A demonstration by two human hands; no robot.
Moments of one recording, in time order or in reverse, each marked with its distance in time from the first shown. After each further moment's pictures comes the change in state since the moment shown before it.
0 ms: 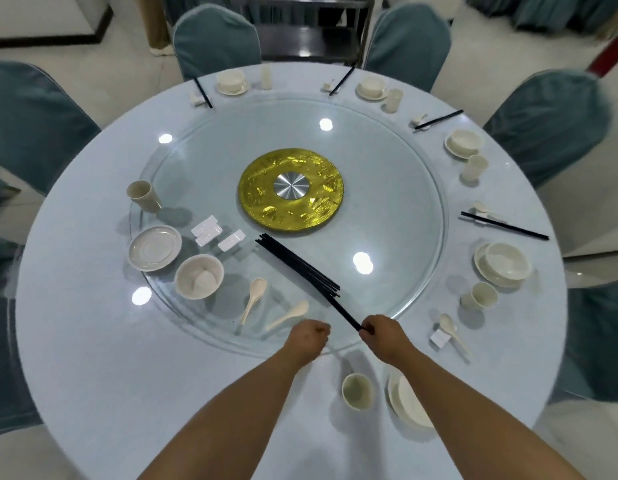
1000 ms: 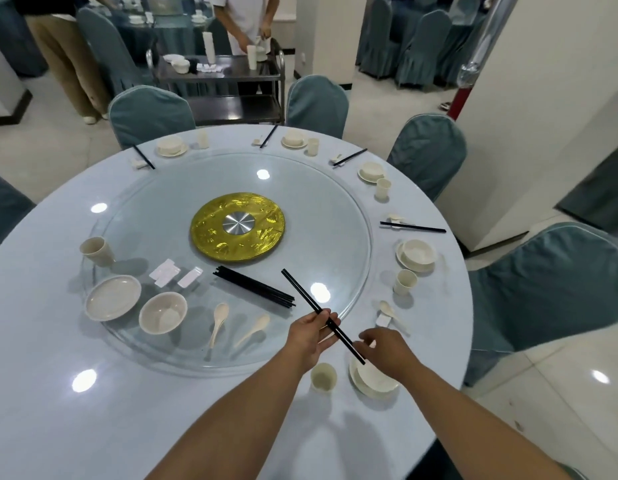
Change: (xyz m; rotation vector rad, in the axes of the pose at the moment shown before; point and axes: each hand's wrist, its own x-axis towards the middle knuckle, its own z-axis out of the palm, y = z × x) left_hand -0.080 0.076 0.050 -0.954 -0.189 -0.072; right_hand -0.146 0.020 -0.035 0.109 0.246 0.147
